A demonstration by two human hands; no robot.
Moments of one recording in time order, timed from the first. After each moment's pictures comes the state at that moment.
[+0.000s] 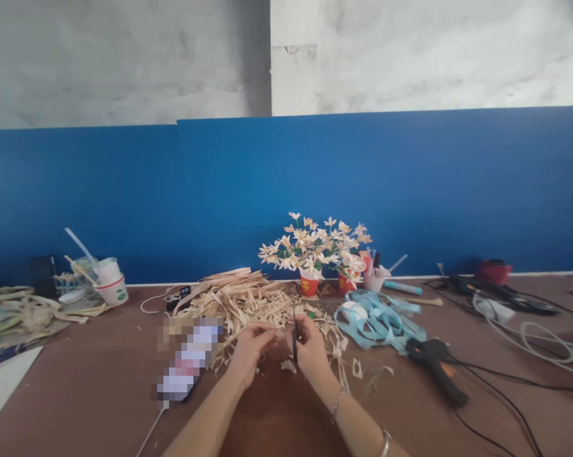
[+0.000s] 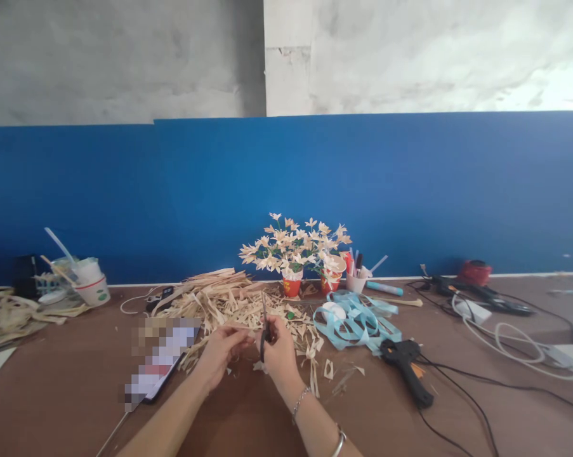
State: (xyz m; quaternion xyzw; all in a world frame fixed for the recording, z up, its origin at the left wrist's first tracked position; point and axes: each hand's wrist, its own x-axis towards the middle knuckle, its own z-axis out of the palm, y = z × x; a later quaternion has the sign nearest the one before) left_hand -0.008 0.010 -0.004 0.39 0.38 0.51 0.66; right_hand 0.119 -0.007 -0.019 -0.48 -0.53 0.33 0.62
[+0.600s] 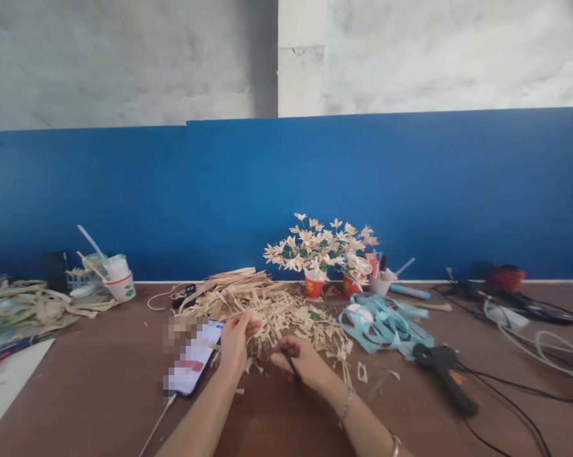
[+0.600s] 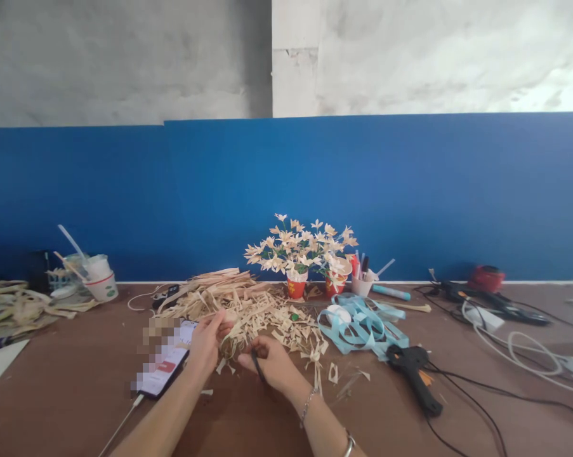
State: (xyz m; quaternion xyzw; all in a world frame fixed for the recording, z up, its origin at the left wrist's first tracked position) left_hand -0.031 0.034 -0.008 0.29 0.41 0.67 0.54; right_hand 0.117 -0.014 -0.022 -0.45 -0.57 0.55 0.42
